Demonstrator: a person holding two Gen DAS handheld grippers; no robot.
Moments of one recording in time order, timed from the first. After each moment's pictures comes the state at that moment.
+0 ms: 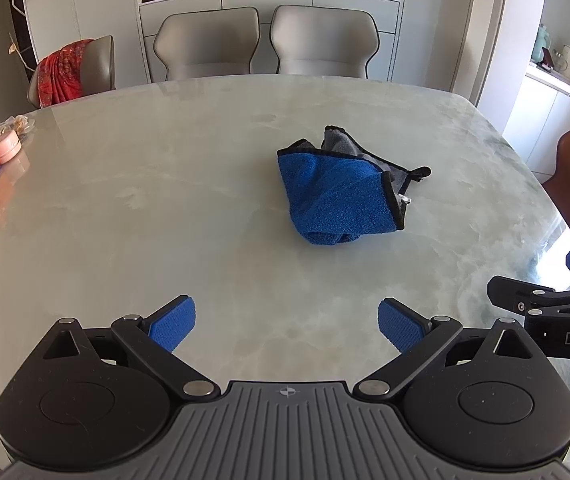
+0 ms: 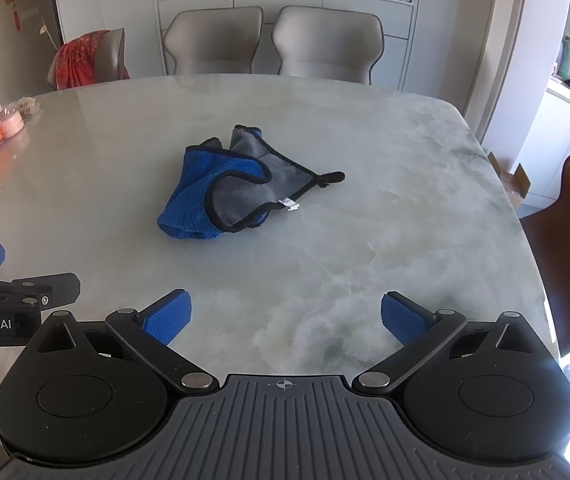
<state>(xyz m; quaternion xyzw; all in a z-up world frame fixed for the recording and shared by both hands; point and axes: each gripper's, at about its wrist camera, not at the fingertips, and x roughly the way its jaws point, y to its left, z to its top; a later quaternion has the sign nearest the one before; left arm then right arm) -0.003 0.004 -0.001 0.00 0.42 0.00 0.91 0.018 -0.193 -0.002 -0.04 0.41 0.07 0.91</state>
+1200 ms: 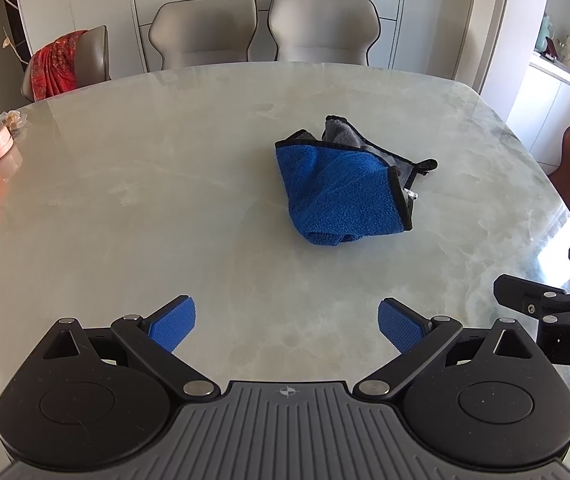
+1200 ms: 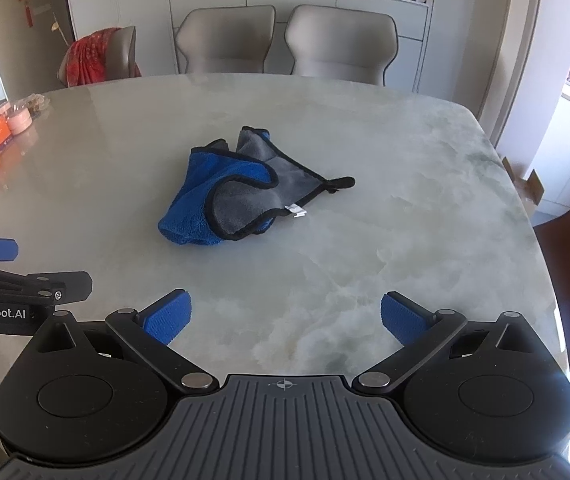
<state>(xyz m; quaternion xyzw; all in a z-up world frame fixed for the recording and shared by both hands) 0.023 0.001 -0.004 0.00 0.45 0.00 0.90 0.038 -0.201 -0.008 -0.05 0.41 0.09 0.90</state>
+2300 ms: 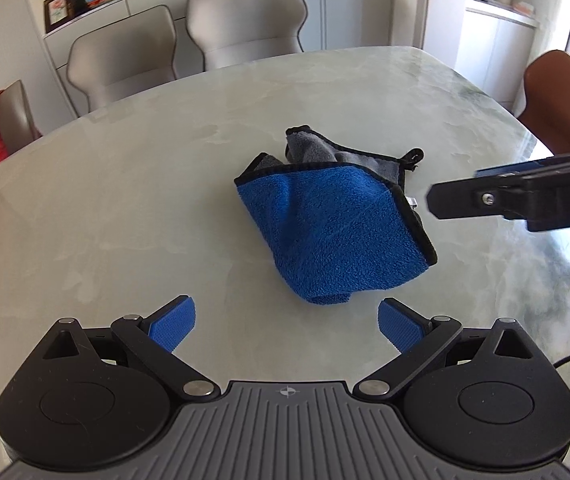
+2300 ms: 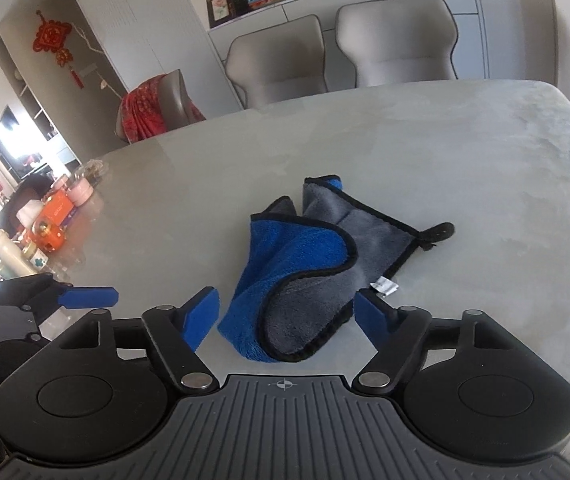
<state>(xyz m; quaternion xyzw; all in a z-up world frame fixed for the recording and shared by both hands) 0.112 0.008 -0.022 0.10 0.45 -0.12 0.88 0.147 -0.199 -0.021 0.10 0.41 0.23 0.88</state>
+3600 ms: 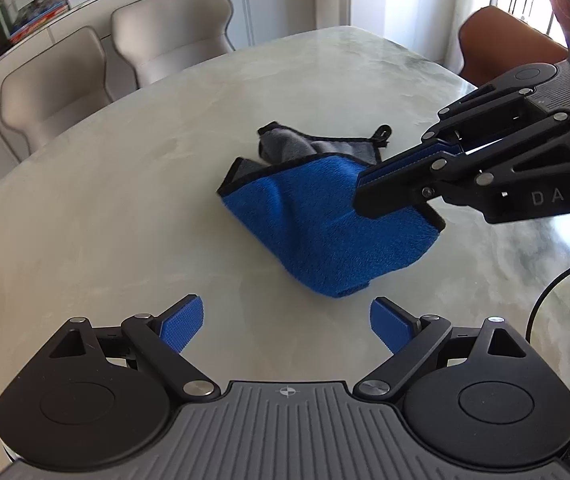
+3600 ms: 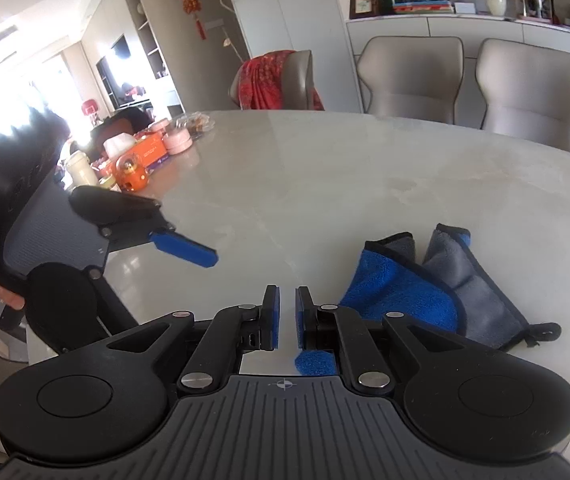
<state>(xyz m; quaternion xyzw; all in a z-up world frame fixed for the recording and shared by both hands) 0.130 0.045 -0.021 0.15 0.45 -0.22 0.85 0.158 -0.139 -0.007 0.00 0.37 0.38 0.85</state>
